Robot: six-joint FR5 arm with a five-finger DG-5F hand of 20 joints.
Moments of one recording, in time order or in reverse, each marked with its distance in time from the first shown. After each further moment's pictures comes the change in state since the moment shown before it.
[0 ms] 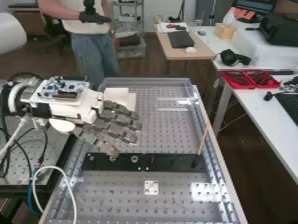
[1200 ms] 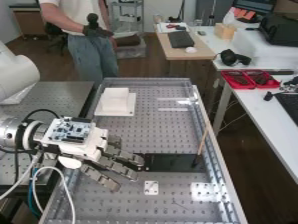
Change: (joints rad) arm -0.040 -0.204 -0.055 0.250 -0.002 0.014
